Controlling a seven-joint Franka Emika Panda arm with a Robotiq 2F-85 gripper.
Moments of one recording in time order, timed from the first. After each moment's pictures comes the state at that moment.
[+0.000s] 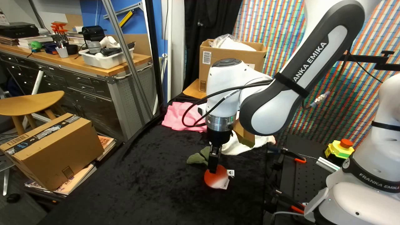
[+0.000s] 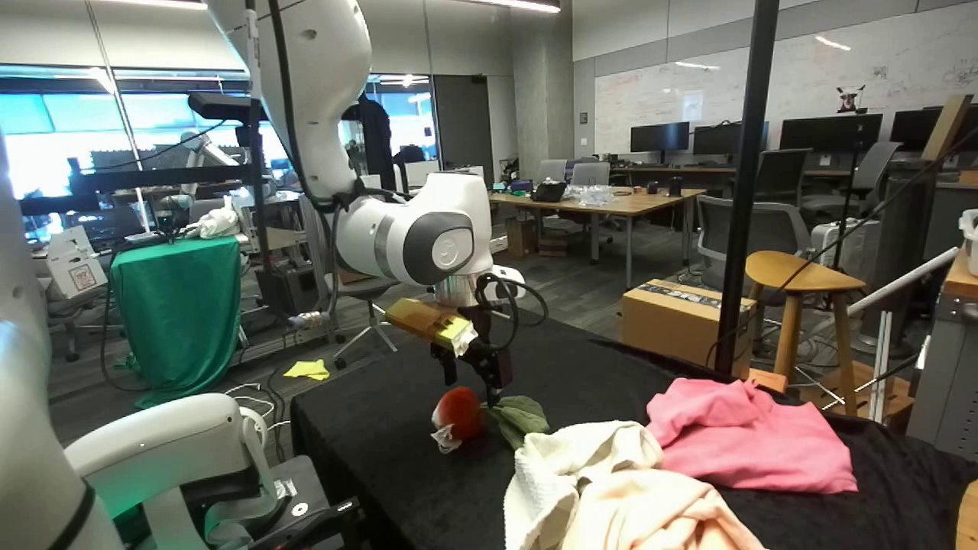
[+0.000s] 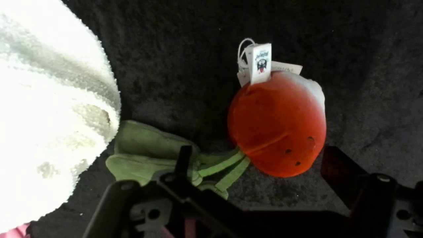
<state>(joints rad) 0.20 0.16 0.17 -2.52 -0.03 2.69 0.10</state>
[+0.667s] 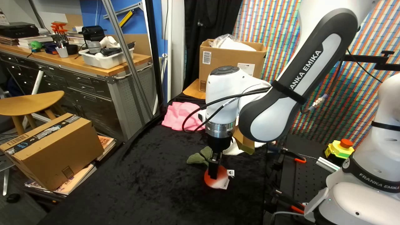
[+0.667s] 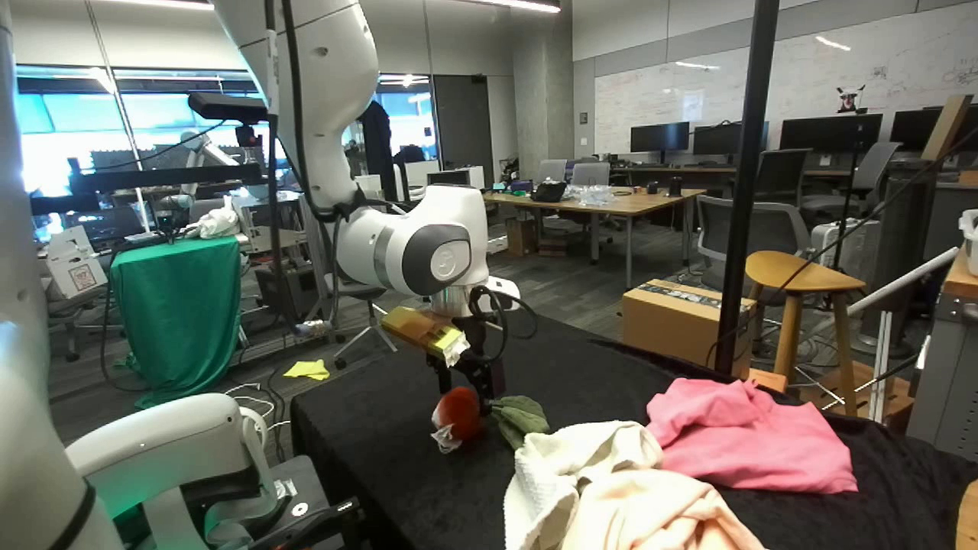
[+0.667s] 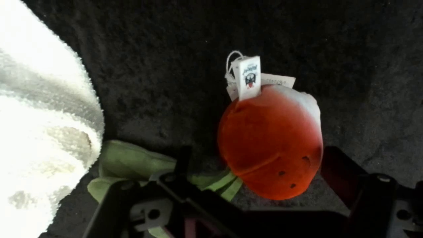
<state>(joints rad) 0.21 0.20 0.17 -2.52 -0.03 2.70 0.13</state>
